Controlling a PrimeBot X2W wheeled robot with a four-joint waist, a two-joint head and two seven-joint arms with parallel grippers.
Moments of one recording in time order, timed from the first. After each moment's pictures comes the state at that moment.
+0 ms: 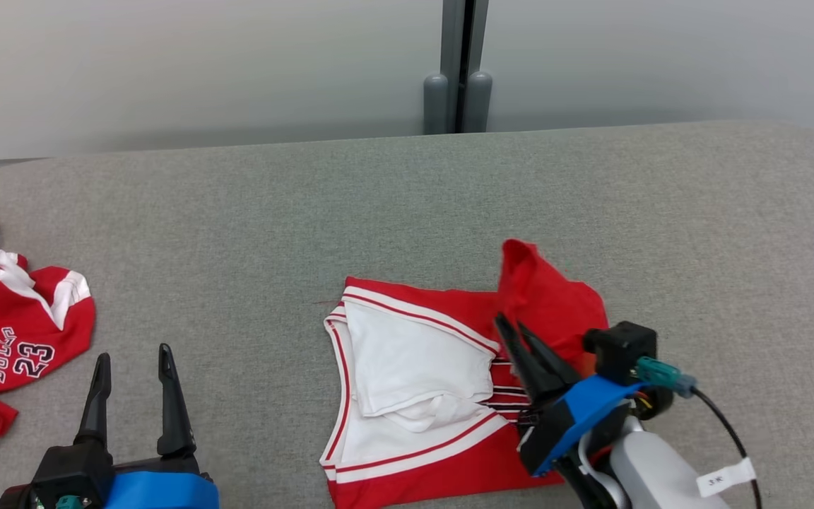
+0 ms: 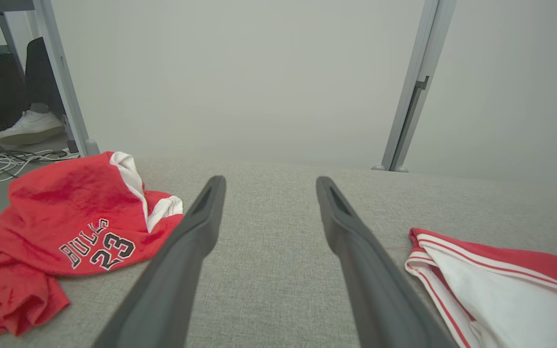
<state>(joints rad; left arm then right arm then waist) 0.03 0.05 0.07 0.14 -0.12 -0.03 -0.26 -0.33 -0.09 0.40 0.47 0.44 0.13 -0.14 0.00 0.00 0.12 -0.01</state>
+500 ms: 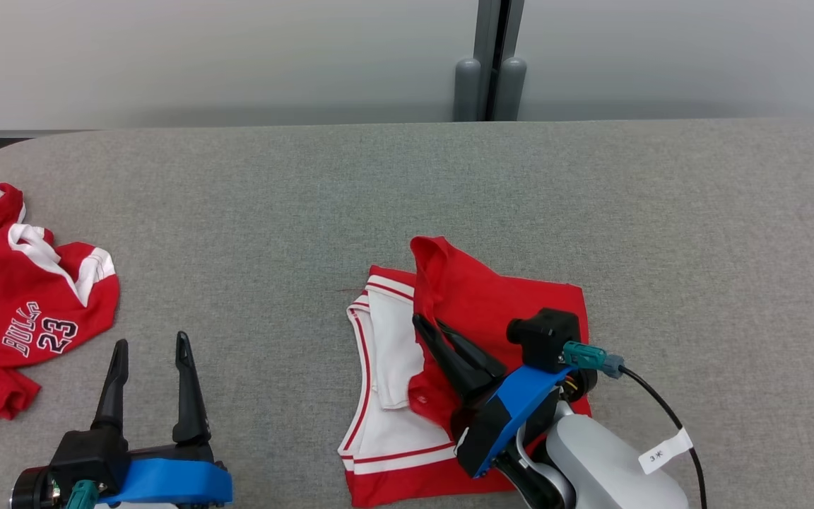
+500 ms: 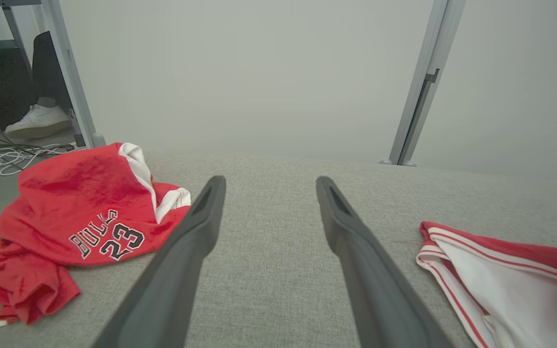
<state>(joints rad) 0.01 0.05 0.04 0.16 -0.12 -0.03 -0.26 -0.47 -0.05 0.66 0.54 0.60 0.13 -0.18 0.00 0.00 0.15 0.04</state>
